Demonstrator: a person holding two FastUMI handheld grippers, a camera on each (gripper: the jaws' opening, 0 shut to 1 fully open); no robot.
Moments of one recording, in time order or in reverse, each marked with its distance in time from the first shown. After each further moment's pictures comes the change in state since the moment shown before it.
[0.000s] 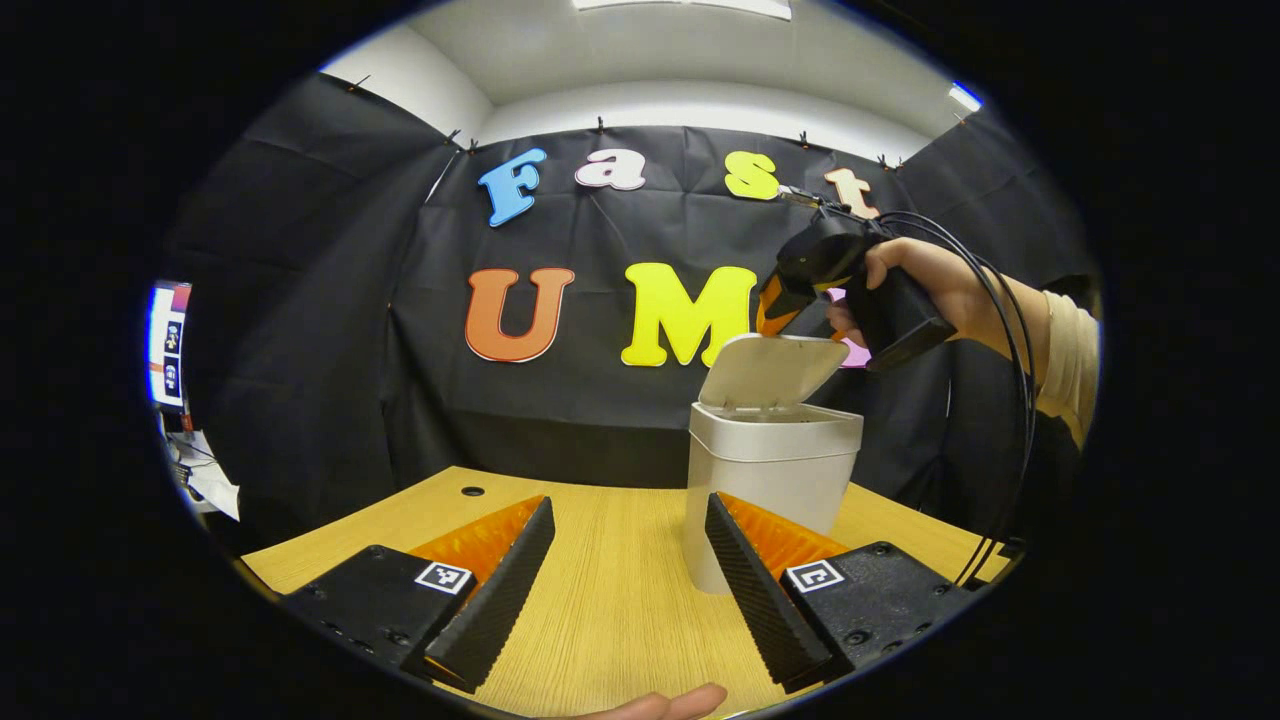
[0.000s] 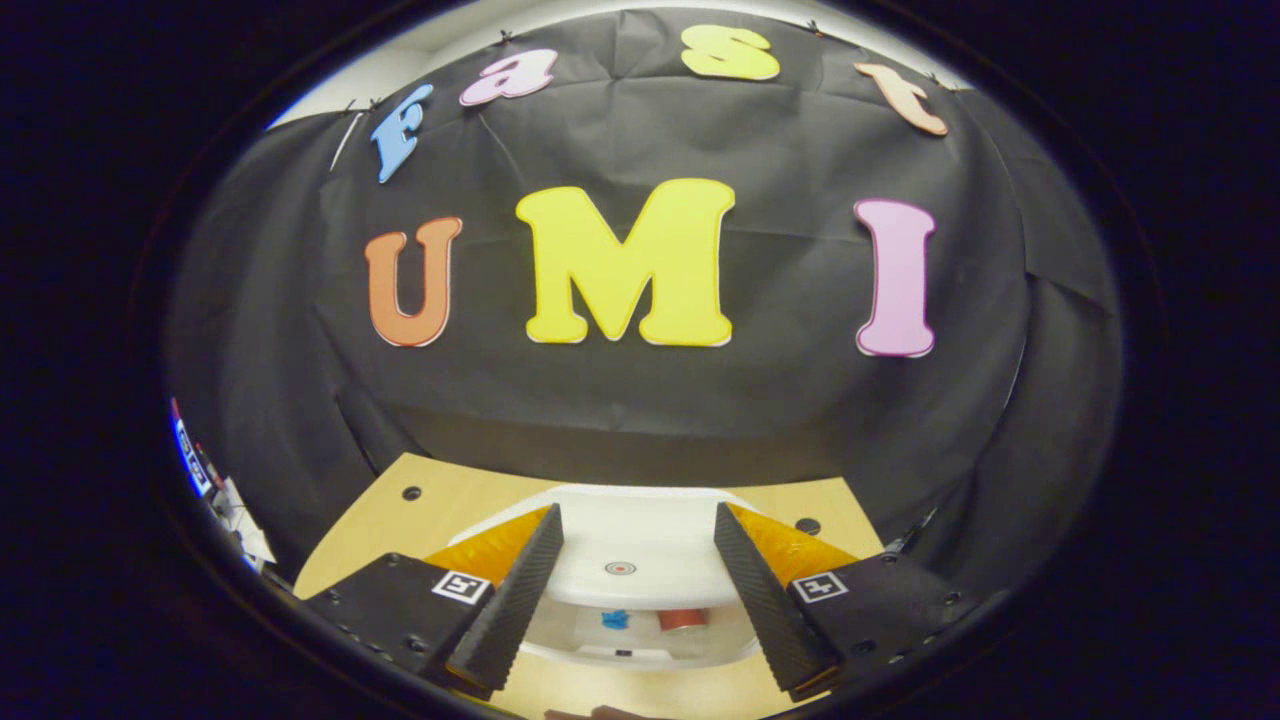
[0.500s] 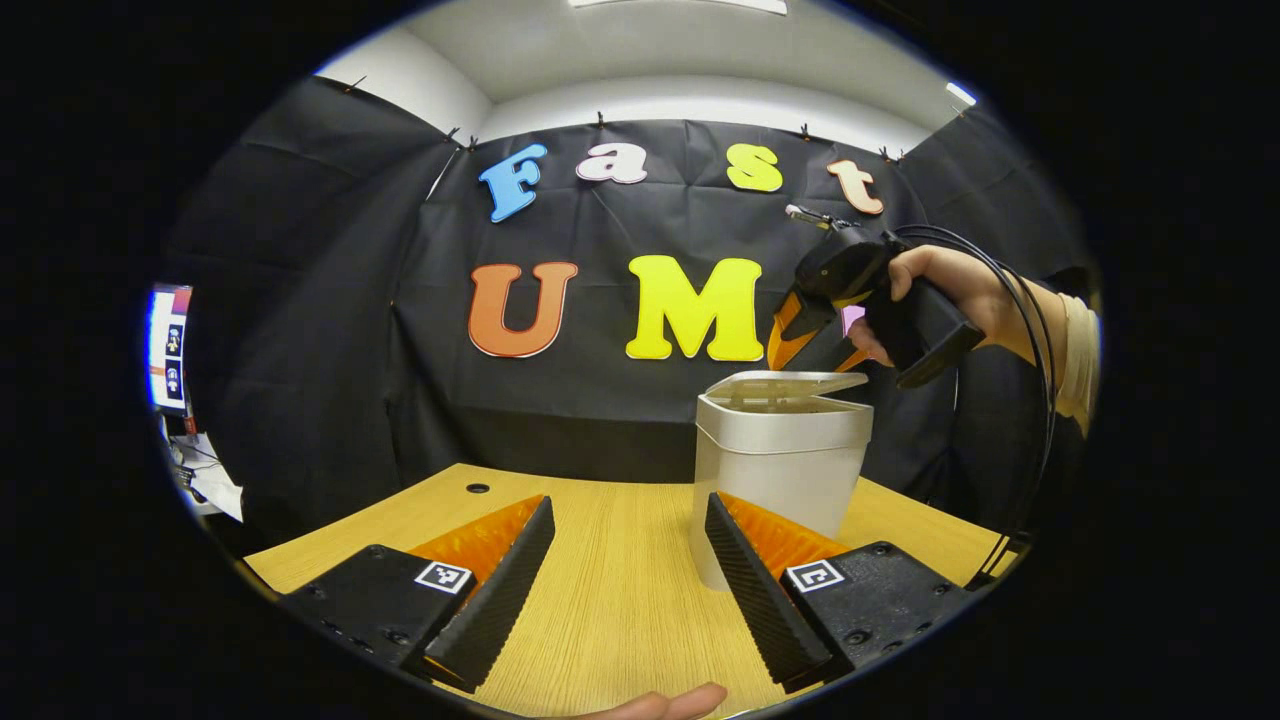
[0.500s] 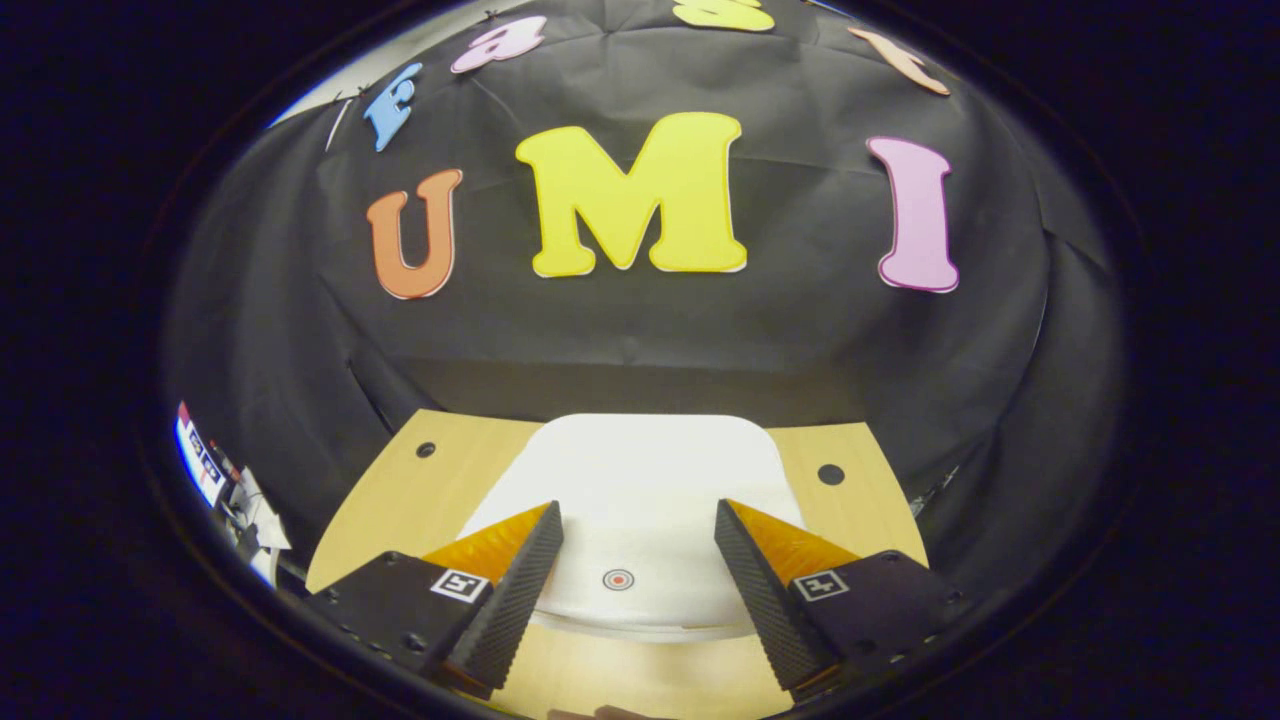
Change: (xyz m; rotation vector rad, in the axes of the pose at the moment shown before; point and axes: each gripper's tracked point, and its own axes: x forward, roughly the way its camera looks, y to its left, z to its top) left arm 0.008 -0.002 -0.008 0.026 0.013 0.009; right arm 0.013 -0.007 -0.049 -0.023 0.141 0.001
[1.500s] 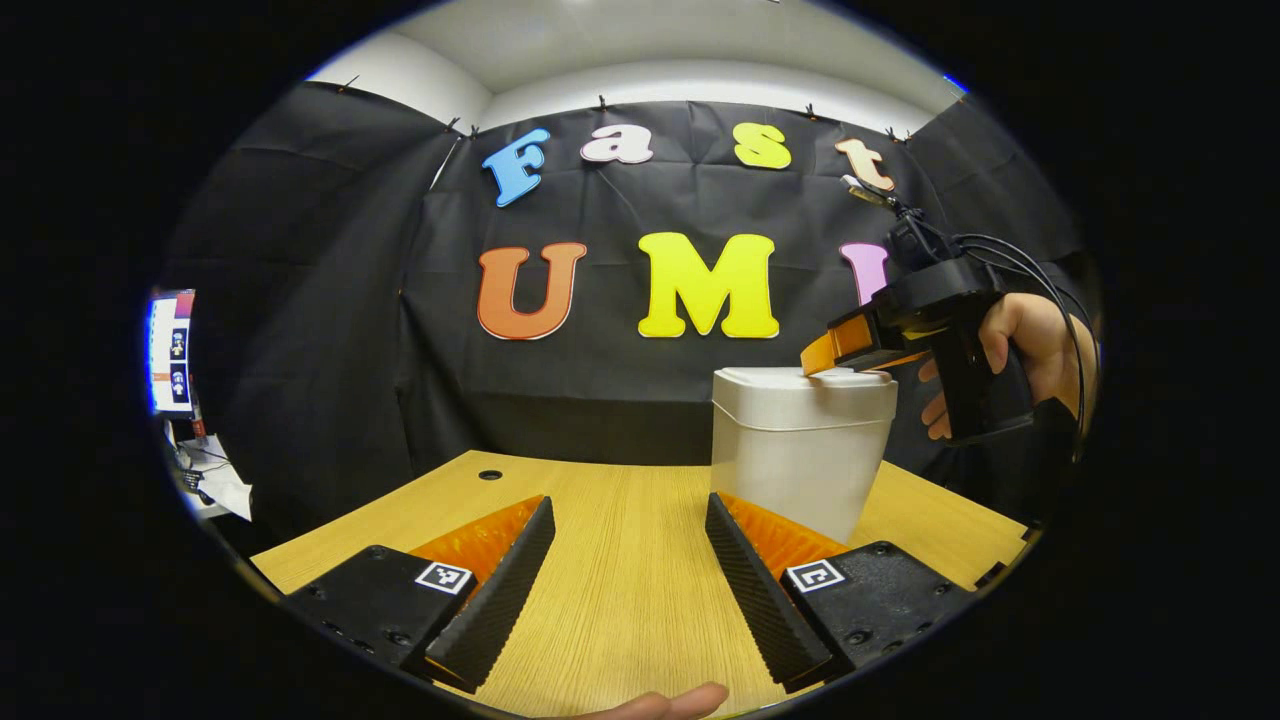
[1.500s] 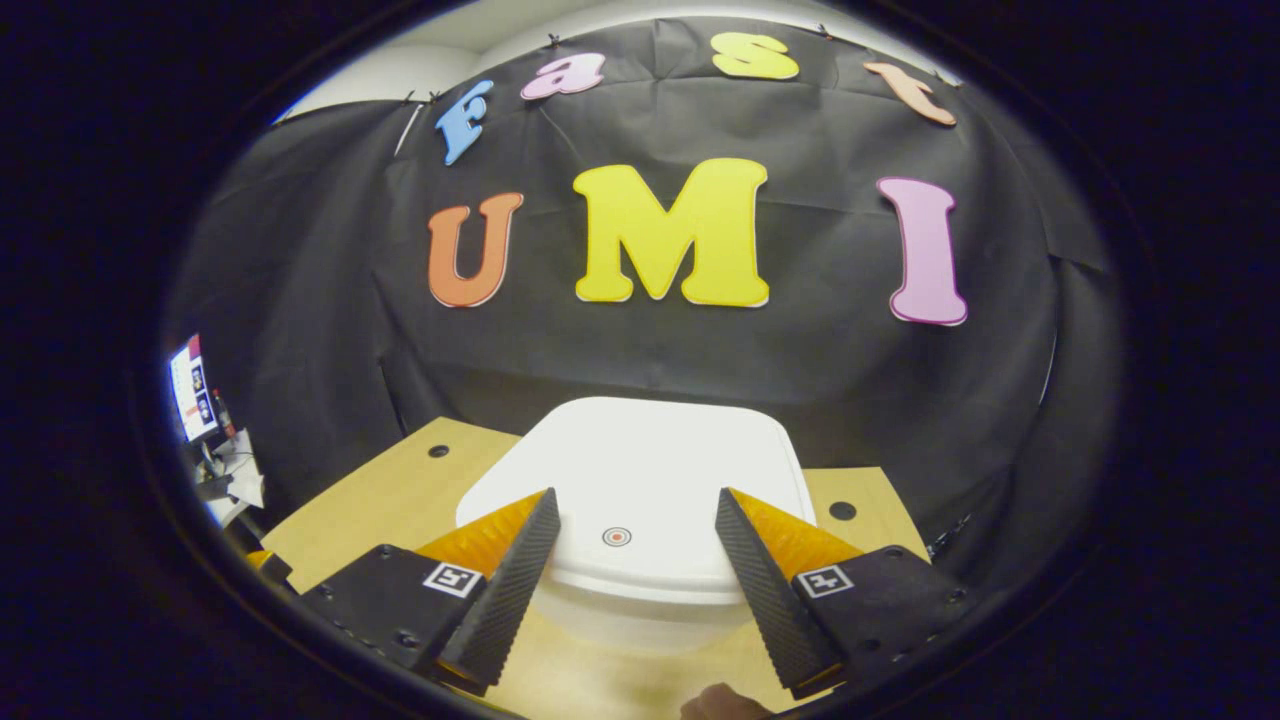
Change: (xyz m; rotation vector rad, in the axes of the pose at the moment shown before) left arm 0.011 0.008 -0.019 0.017 0.058 0.042; right arm -0.010 -0.004 -0.045 -0.103 -0.247 0.093
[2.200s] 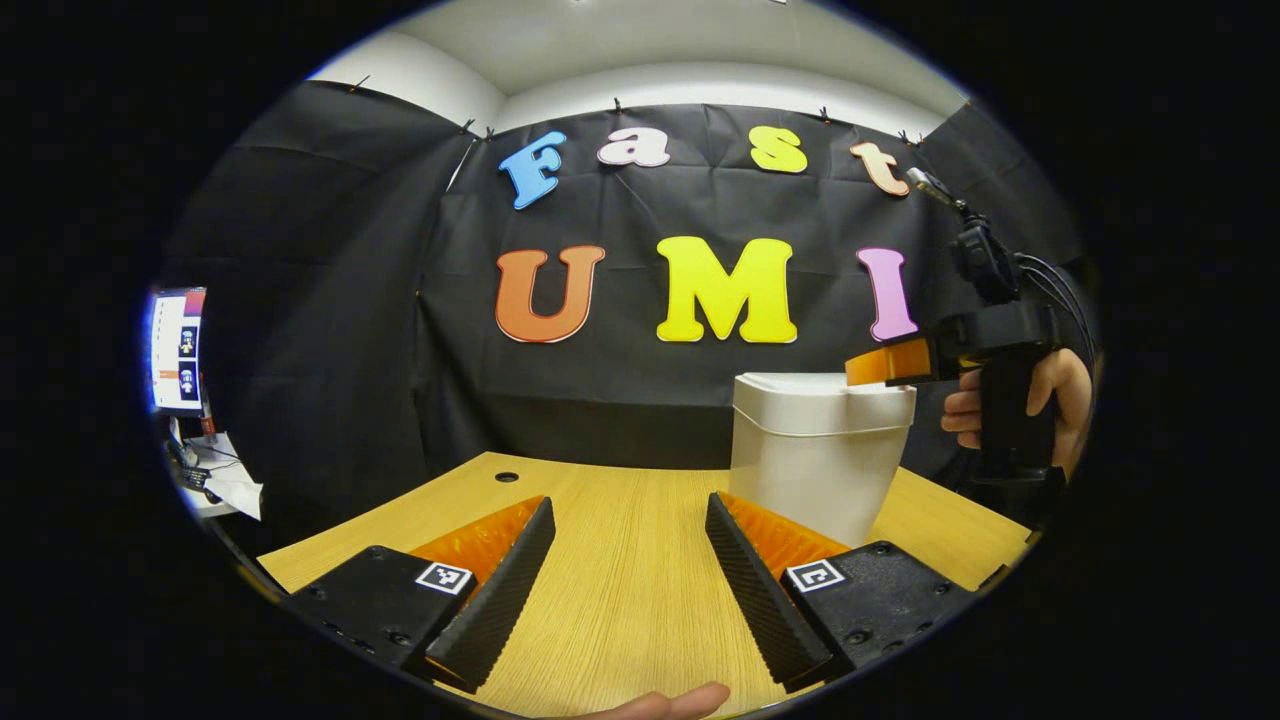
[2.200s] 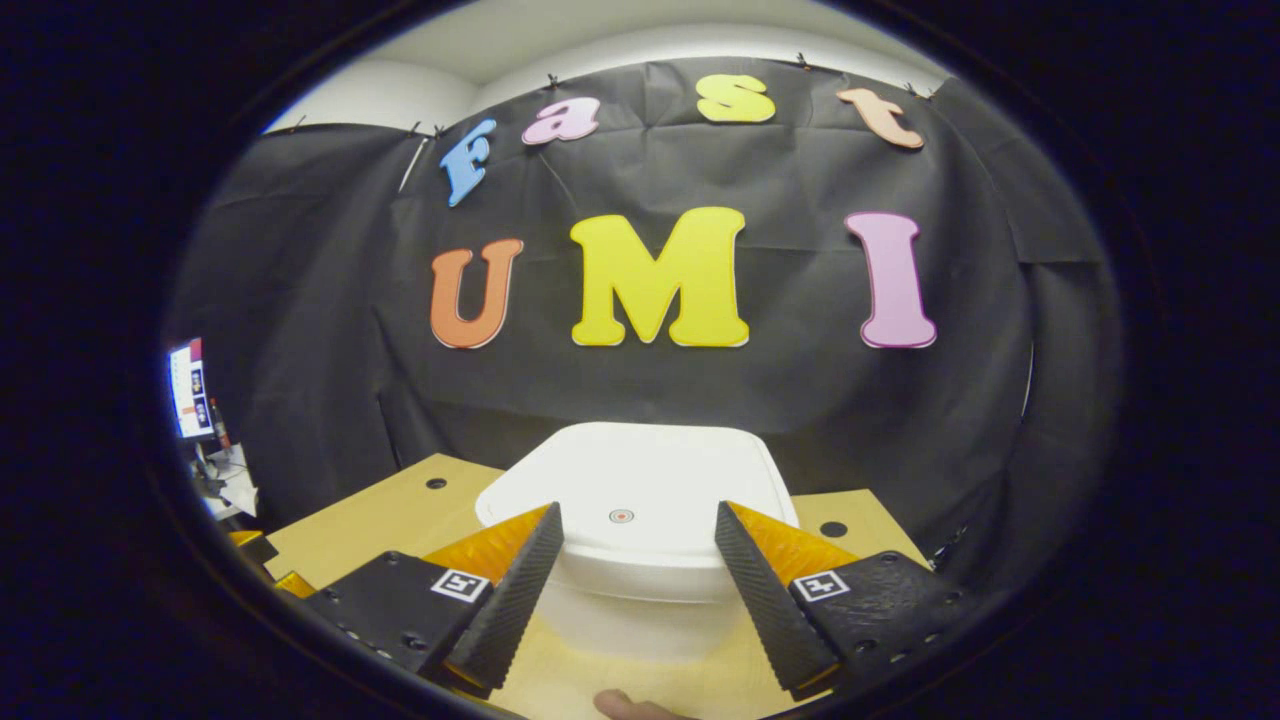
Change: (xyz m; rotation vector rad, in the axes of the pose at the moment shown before) left arm 0.000 0.019 0.007 -0.017 -0.013 0.045; right arm -0.047 -0.001 -0.007 0.018 -0.178 -0.033
